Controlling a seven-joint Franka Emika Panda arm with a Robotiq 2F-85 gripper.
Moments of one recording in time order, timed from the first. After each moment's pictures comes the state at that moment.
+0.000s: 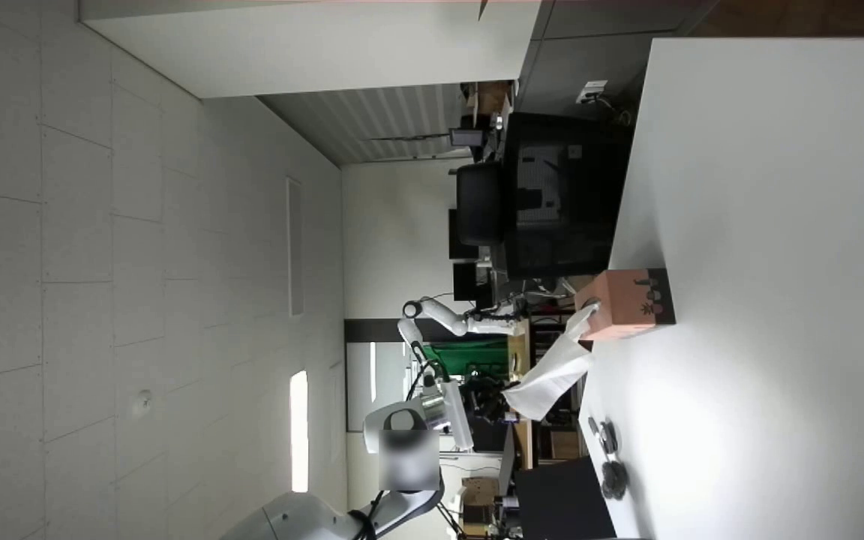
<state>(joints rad) 0.12 0.42 0.04 -1.96 -0.23 2.73 -0.30</state>
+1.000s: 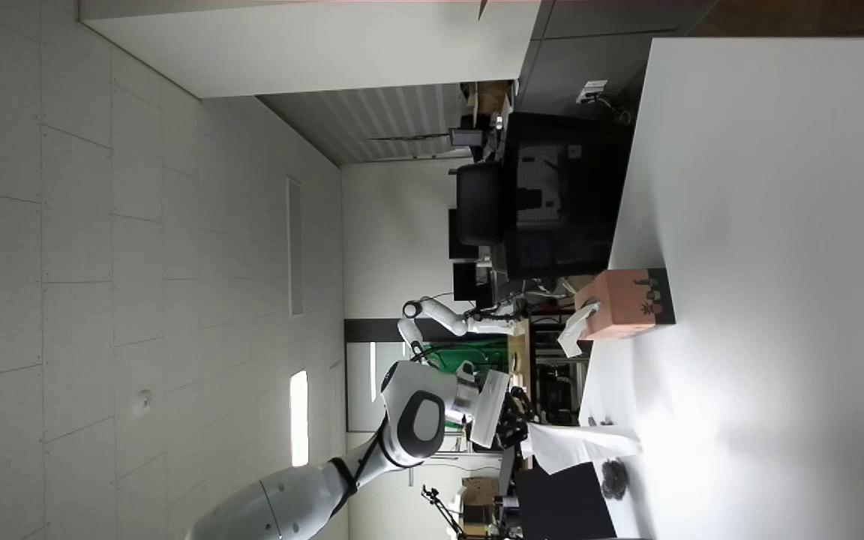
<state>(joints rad) -0.28 0.46 0.37 -2.00 0.51 2.41 -1.14</state>
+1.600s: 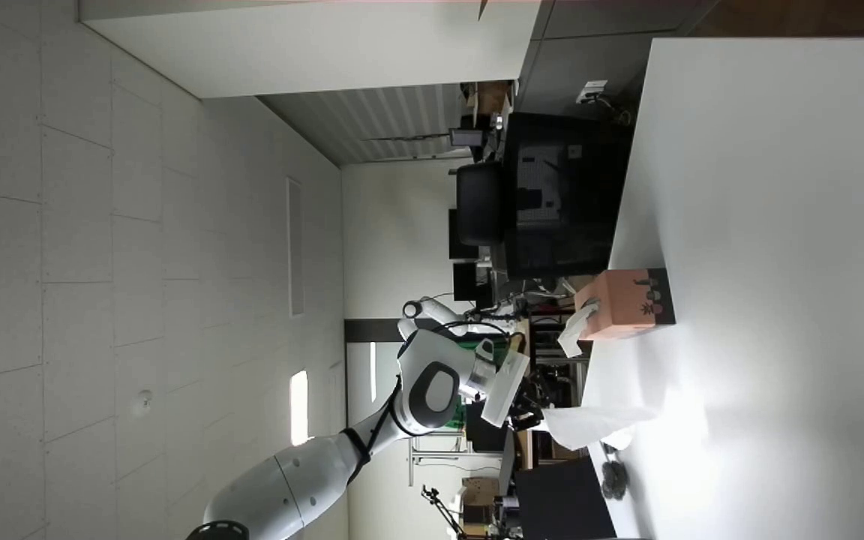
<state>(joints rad) -0.27 0.57 0.27 -1.88 0.53 2.26 -1.14</state>
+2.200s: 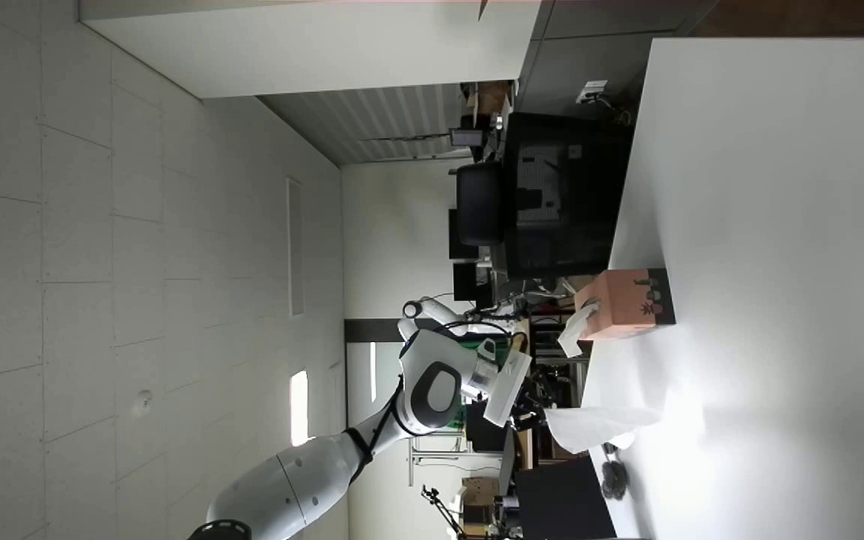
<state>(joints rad) -0.26 0.57 0.25 -1.88 0.53 2.26 -1.15</state>
